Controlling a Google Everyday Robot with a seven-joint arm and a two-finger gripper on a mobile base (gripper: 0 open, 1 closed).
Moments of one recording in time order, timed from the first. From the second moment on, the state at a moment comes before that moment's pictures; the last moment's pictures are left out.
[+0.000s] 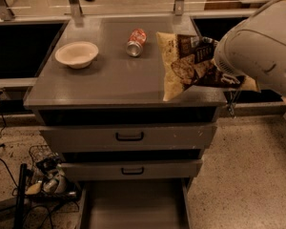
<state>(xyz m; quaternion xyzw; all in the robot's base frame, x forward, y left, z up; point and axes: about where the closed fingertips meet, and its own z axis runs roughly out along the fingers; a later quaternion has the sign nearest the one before) 0.573 -0.205 0.960 -0.35 0.82 -0.24 0.39</state>
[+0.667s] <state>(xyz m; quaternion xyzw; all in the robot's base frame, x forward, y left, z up) 0.604 -0.187 0.934 -0.37 0.83 -0.20 0.37</state>
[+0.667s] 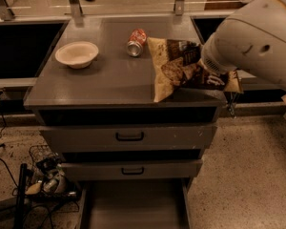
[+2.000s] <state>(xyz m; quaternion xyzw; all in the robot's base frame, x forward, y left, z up) 0.641 -0.119 0.889 -0.44 0.82 -0.15 0.35</state>
